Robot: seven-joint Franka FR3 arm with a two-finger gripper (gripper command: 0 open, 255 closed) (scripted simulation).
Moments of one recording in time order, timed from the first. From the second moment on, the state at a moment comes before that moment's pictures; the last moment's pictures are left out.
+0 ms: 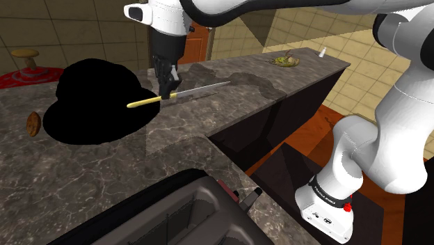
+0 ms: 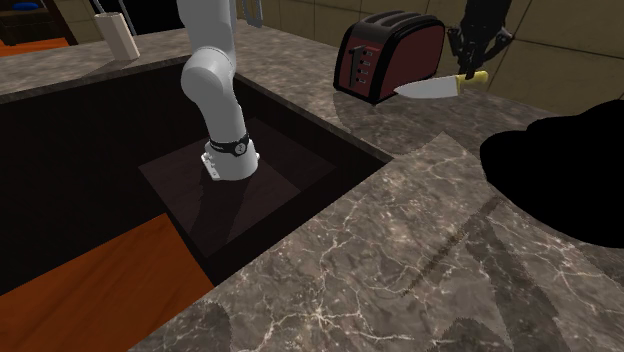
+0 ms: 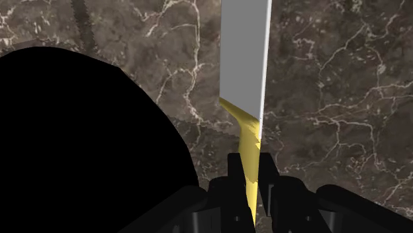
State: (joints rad) arm 0.88 0.14 -0.25 -1.68 0.02 1.90 -0.73
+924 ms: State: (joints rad) arm 0.87 0.15 -0.25 -1.48 0.02 1.71 -0.74
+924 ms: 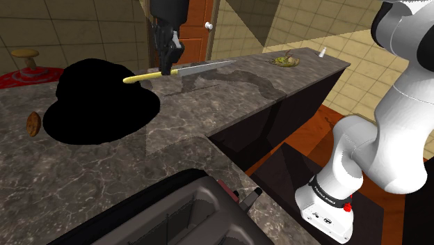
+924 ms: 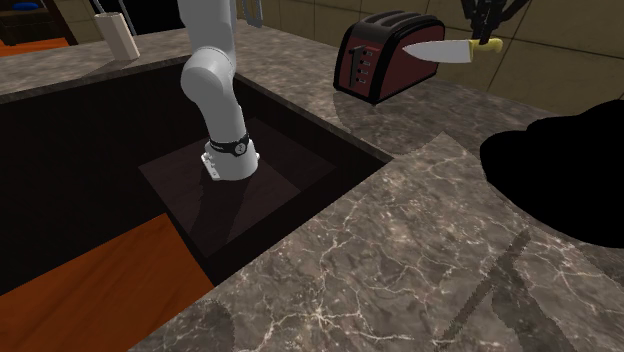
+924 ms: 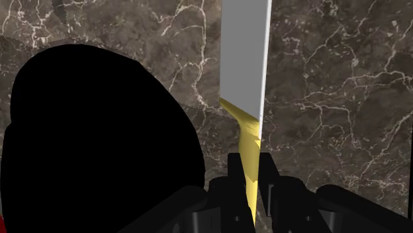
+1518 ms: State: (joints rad) arm 0.93 0.28 -0.21 -1.27 0.03 1.63 -0.63
